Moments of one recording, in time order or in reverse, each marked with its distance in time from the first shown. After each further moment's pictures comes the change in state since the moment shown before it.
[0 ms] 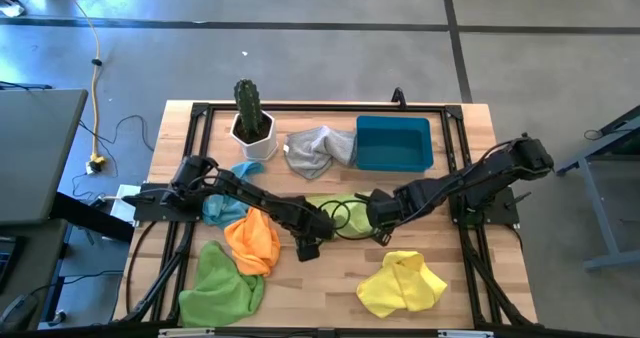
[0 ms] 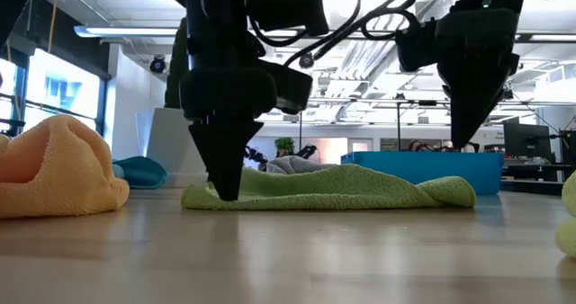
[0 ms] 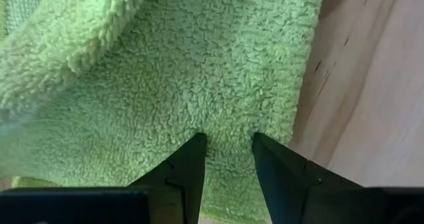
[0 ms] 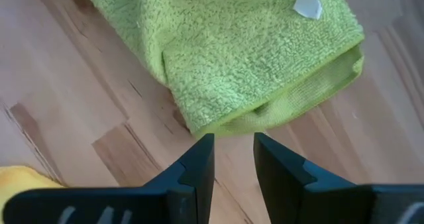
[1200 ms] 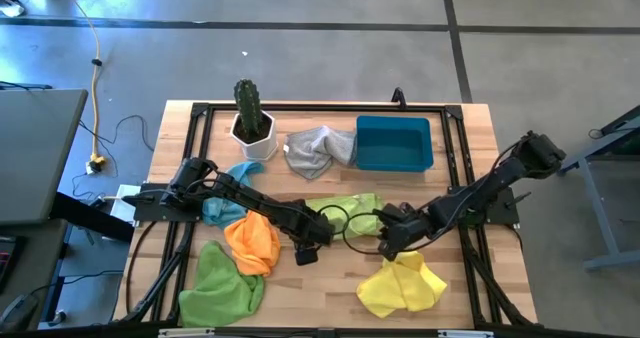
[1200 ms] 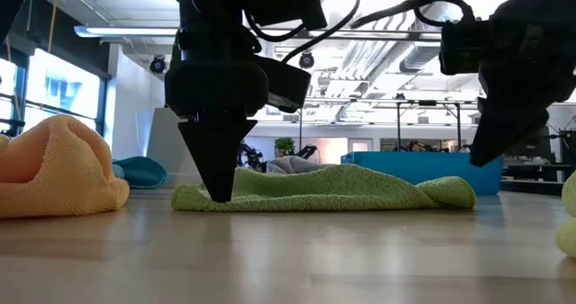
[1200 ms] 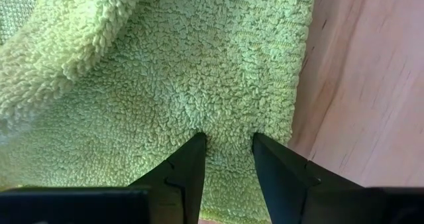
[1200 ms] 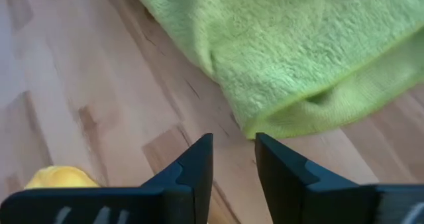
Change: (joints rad) left arm -0.029 0.006 -0.005 0.001 0.012 -0.006; right arm 0.198 -0.111 -0.303 0.487 0.164 0.170
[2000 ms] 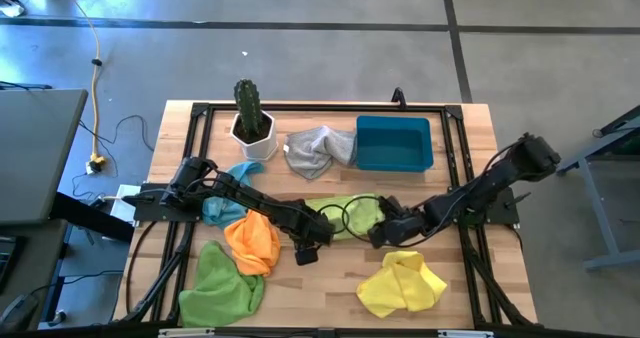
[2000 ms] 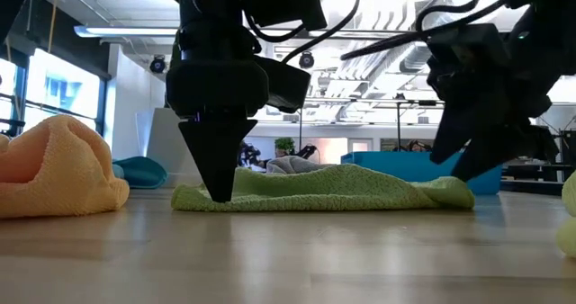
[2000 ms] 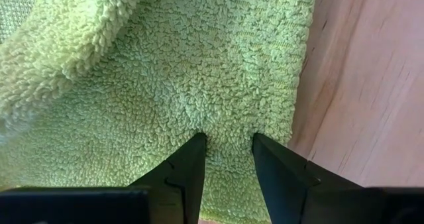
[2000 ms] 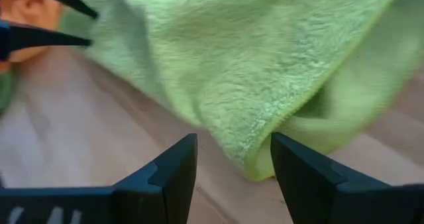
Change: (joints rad) left arm 0.009 0.000 -0.001 0.014 -0.001 0.000; right arm -0.043 0.058 -0.059 0.183 0.061 0.368
